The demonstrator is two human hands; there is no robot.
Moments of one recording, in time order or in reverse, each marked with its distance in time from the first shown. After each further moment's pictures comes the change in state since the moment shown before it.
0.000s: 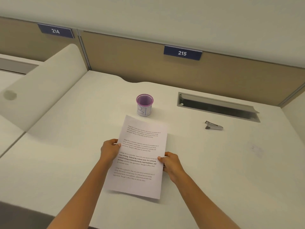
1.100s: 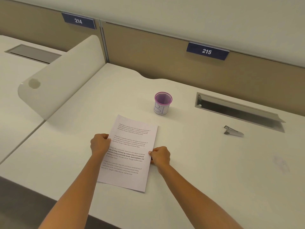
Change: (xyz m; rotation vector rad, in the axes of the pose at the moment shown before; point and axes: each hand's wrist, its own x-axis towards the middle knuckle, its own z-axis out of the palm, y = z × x) left_hand 0.035 -0.018 -0.078 0.190 0.277 -0.027; right_hand 0.035 0.004 0.109 -0.472 0.149 -0.083
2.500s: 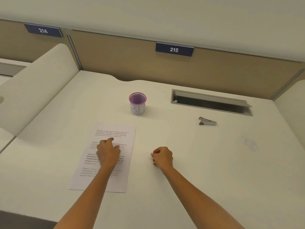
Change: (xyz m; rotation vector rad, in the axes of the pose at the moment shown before) left_hand -0.074 0.029 0.085 0.329 0.006 0.309; right_hand -0.002 0.040 -0.087 -0.032 0.098 -0.013
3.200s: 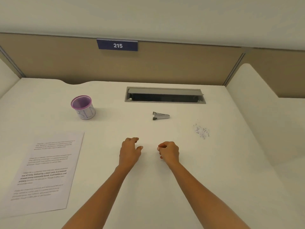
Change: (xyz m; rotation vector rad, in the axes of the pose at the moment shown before) left_hand -0.114 0.194 0.148 -0.104 -0.302 0.388; right_hand 0.053 0.099 -0.202 0.109 0.179 0.035
